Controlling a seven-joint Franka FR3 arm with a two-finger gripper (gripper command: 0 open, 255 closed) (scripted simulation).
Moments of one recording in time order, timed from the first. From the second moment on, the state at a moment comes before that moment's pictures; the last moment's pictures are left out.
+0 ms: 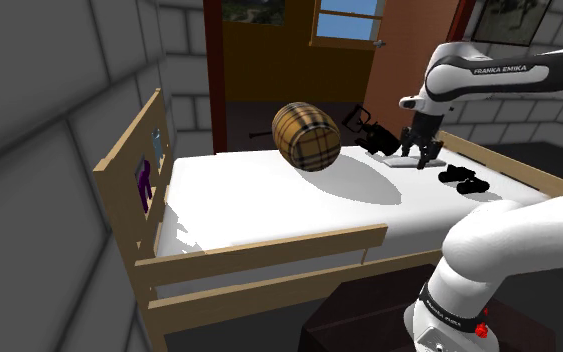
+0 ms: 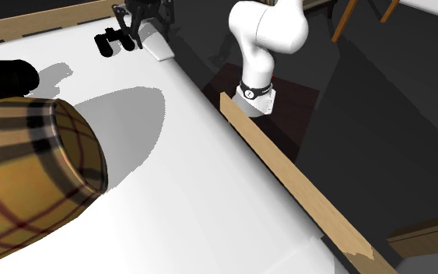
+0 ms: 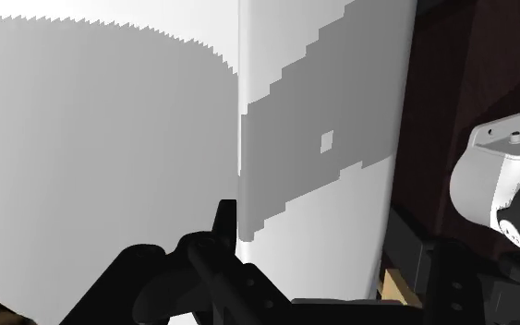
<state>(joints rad) -0.18 -0.80 -0.47 -2.53 -0.35 1.79 -1.50</state>
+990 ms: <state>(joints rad) -0.34 -0.86 -0.77 -2.42 -0.56 1.71 -1.87</state>
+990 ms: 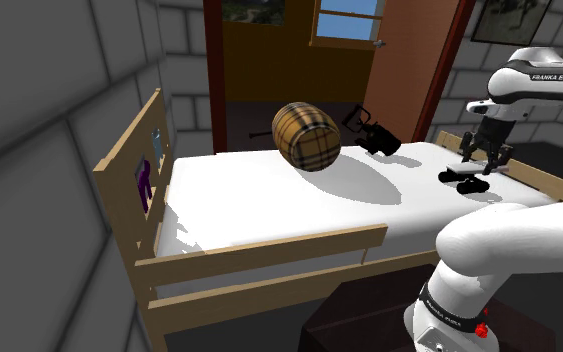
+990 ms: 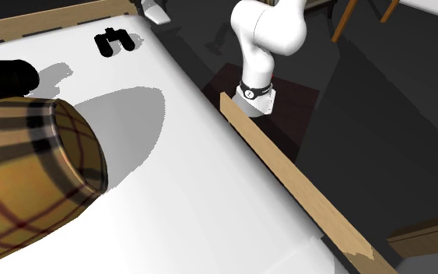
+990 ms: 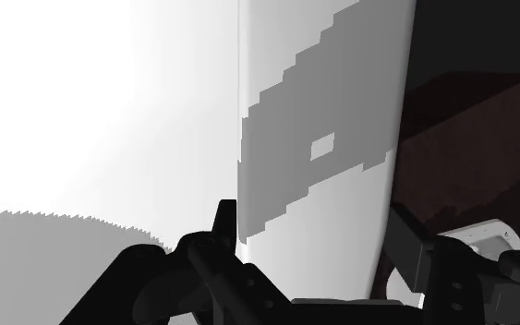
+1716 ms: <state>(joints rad) -0.35 -0.85 -0.87 -2.49 -0.64 1.82 -1.89</state>
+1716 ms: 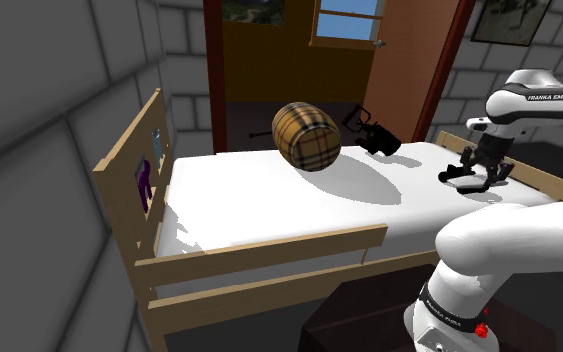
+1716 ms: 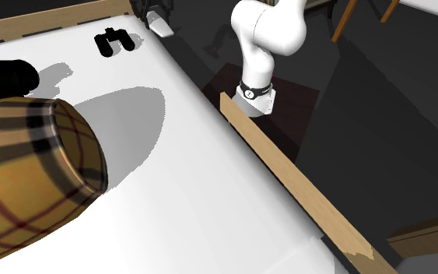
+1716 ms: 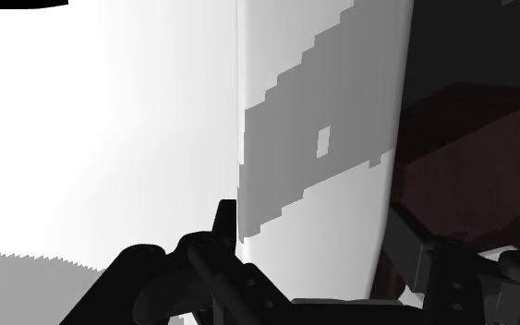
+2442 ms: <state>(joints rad) -0.34 -0.80 -0.98 -2.59 -0.70 1.97 -1.88</state>
